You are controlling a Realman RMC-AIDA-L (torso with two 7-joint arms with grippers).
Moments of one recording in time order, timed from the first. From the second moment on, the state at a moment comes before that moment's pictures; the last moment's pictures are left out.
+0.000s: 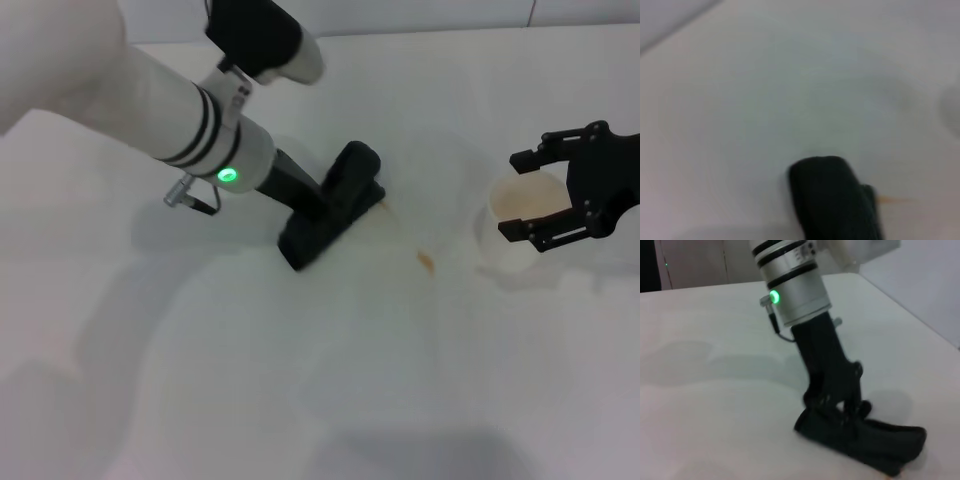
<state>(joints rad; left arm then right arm) -0.95 -2.09 1.57 0.60 2.21 0.94 -2.26 0.47 2.01 -1.00 -1.26 -2.10 -1.62 1.65</state>
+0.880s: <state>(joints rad) -0.93 -2.08 1.76 0.68 2.06 1.06 -2.26 0.47 2.01 -1.00 -1.26 -2.10 -1.62 1.65</state>
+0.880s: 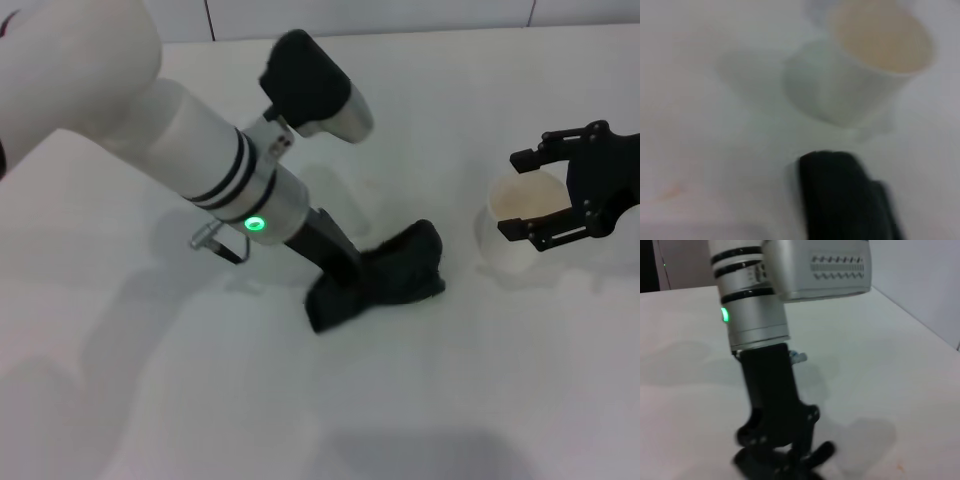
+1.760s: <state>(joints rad) -1.00 -2.09 1.43 0.52 2.33 0.86 -2.27 0.49 2.01 -1.01 -1.23 -2.09 -1.61 1.64</state>
